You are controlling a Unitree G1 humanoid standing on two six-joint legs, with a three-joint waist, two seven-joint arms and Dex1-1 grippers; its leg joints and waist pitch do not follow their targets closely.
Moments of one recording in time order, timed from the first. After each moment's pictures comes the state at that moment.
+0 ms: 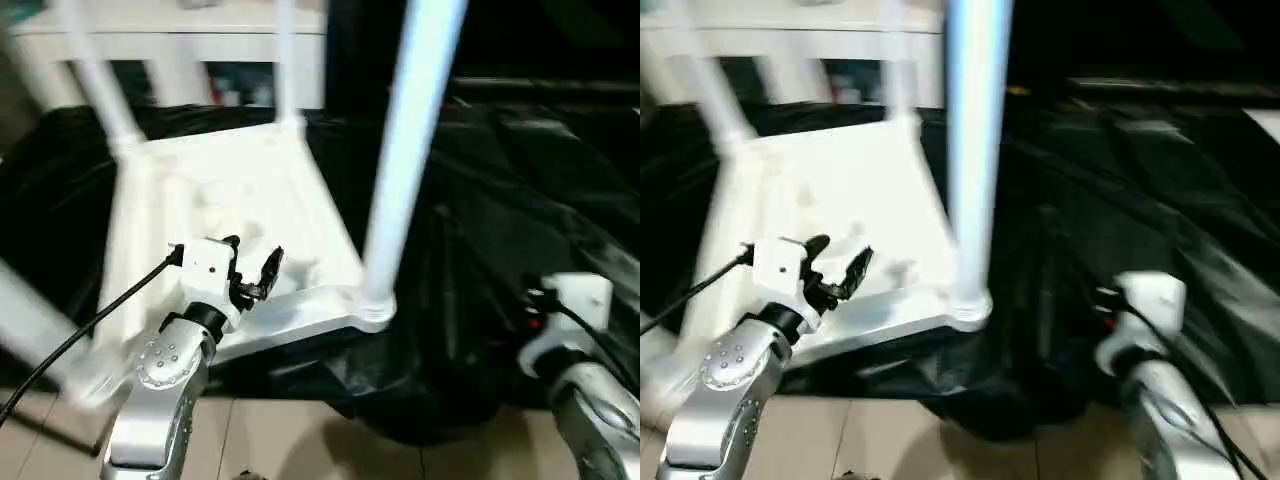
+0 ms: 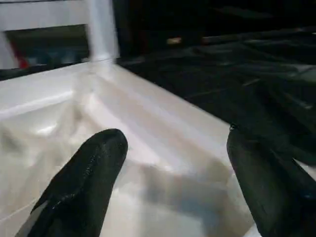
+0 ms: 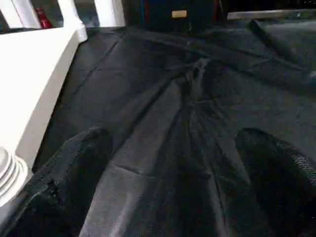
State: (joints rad) left arm -0.05 0.10 -0.01 -0.20 -0.08 0.27 -0.25; right arm 0.11 -0.22 -0.16 -0.38 0.24 0.46 0.26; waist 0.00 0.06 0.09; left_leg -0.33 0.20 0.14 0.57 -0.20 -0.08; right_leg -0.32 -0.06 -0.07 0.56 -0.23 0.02
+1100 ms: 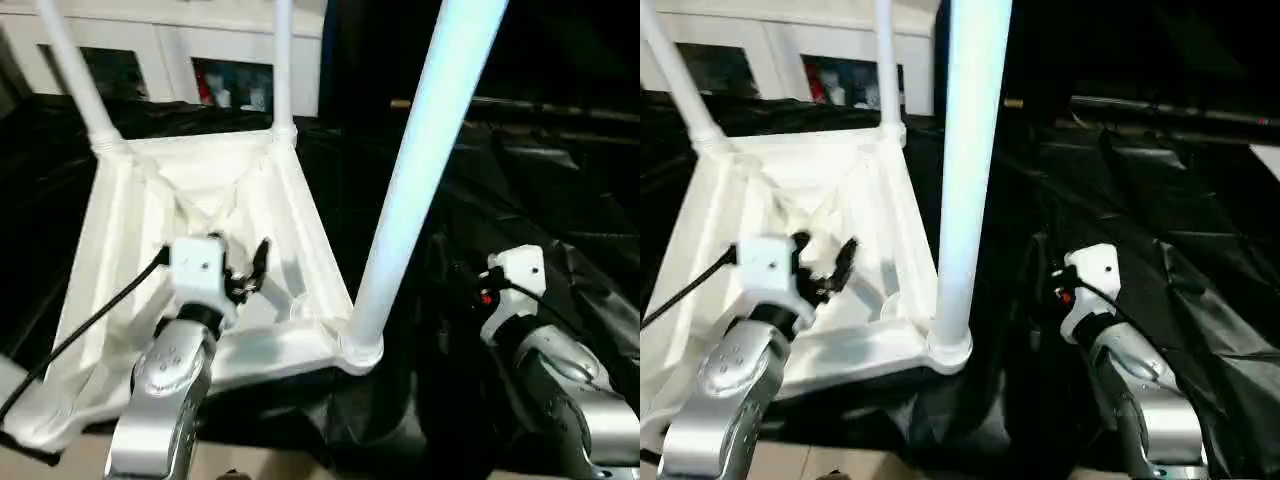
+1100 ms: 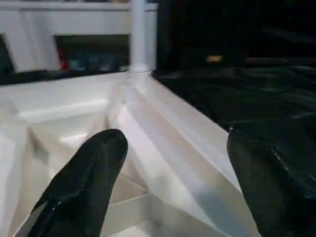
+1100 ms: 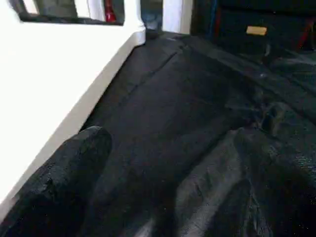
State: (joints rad) left arm -0.04 0.12 -0.04 -0.28 -0.04 0.31 -0.17; right arm -0.05 -0.27 -0.10 -0.12 0.27 0.34 0.42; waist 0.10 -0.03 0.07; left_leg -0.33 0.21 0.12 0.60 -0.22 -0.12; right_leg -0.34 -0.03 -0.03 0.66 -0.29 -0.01
